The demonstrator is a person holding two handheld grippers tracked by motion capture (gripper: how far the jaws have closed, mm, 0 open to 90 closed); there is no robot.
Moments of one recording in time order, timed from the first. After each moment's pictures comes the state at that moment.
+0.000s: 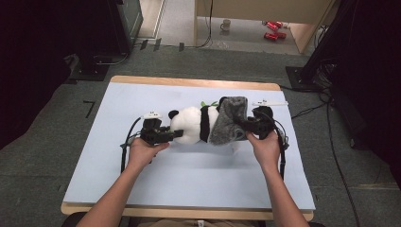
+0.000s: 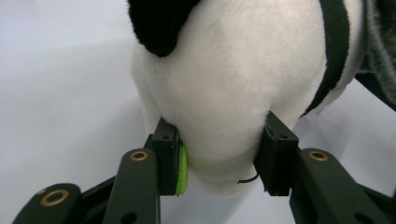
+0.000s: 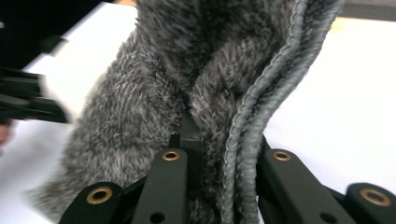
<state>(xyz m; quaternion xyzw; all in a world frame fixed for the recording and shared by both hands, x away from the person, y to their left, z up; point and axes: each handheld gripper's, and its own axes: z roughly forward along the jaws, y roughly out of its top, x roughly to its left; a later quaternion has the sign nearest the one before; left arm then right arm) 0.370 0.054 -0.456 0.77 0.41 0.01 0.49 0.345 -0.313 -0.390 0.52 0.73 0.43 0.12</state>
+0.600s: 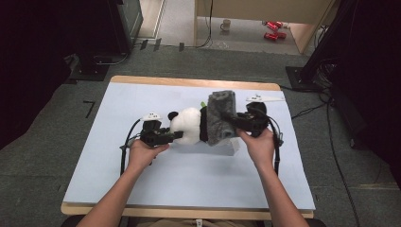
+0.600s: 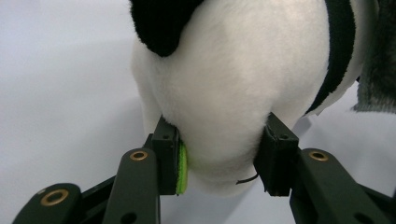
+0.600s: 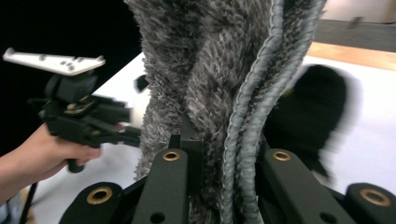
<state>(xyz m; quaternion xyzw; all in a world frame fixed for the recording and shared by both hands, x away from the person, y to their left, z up) 0.360 0.052 -0.457 0.77 0.40 0.01 0.49 0.336 -0.272 -0.357 0.45 0.73 0.50 0.07</state>
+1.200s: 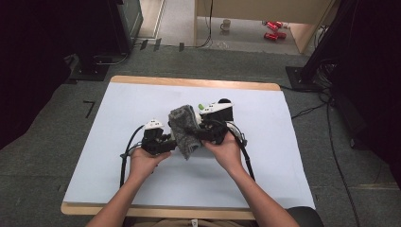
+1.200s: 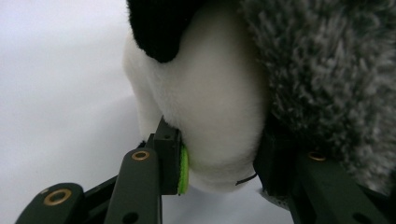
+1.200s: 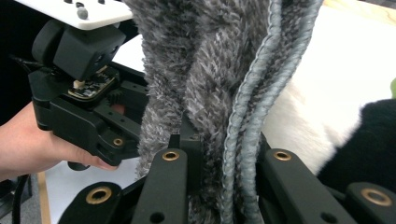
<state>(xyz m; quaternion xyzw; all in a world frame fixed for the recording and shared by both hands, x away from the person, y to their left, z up) 0.335 0.047 -0.456 0.76 0.42 0.02 0.49 0.342 -0.180 -0.391 0.37 0.81 0.46 0.03</state>
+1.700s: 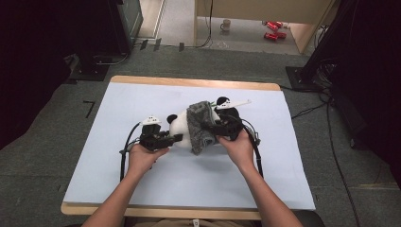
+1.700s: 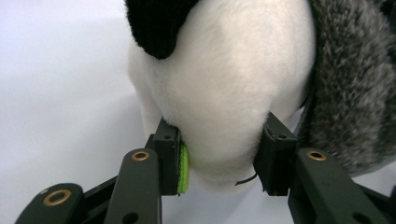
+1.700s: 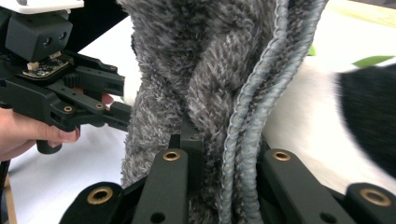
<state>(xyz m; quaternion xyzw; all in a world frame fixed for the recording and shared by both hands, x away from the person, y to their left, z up) 0.352 0.054 -0.458 0.77 0.41 0.01 0.49 0.352 -0.225 -0.393 0.42 0.79 0.45 0.05</state>
